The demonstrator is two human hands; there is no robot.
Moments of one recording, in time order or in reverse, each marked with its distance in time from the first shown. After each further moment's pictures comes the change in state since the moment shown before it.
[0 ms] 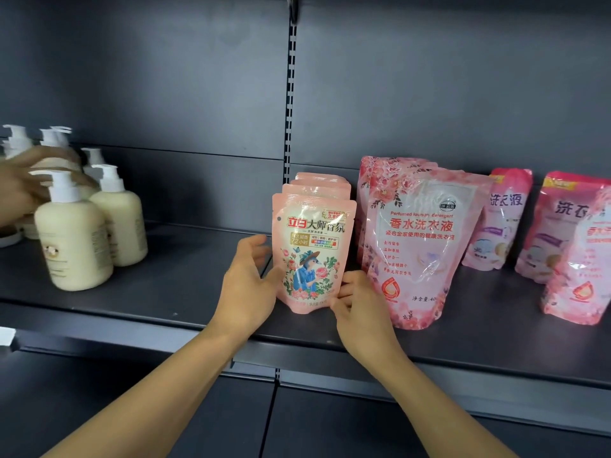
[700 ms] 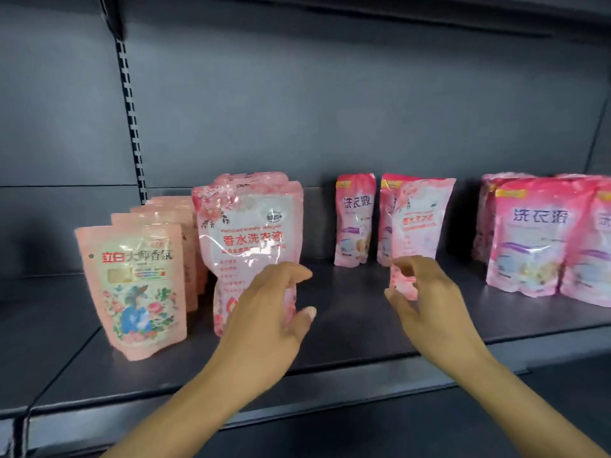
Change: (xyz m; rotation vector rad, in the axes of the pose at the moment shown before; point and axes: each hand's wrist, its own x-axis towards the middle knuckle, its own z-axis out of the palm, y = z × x) left_hand -0.070 0.093 0.148 0.217 -0.373 0.582; right_hand -0.049 0.093 -0.237 -0.367 0.327 0.011
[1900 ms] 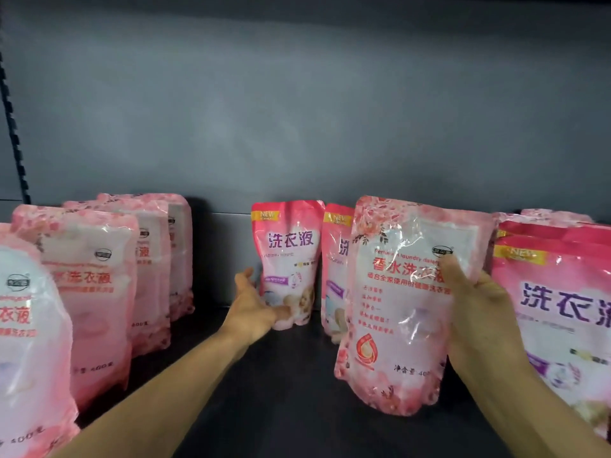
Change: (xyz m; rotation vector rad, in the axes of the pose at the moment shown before) left_hand 0.215 -0.046 0.204 -0.462 0.094 -0.633; right_hand 0.171 0.181 -0.045 1.204 0.076 0.444
